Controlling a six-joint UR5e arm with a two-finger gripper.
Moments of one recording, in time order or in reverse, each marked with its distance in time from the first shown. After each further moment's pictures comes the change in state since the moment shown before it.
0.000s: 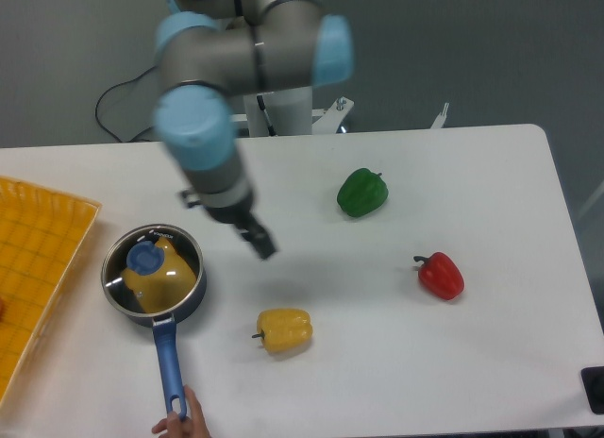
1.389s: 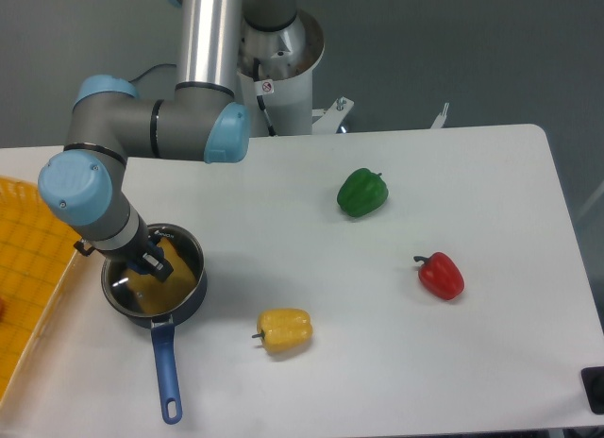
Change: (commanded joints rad) arm -0.495 -0.216 0.005 0.159 -0.092 -0.837
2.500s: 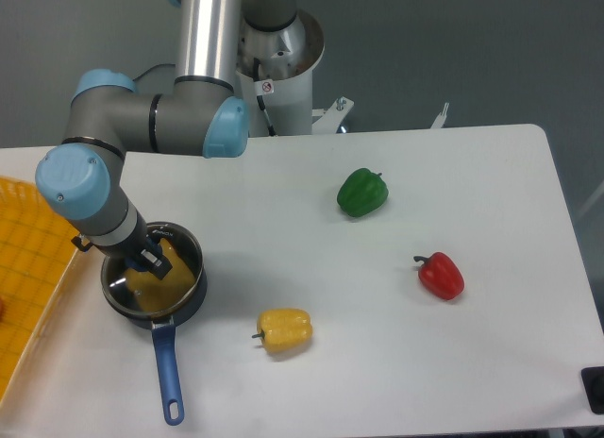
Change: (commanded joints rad) arm -0.002 0.014 -0.005 -0.002 0.000 -0.002
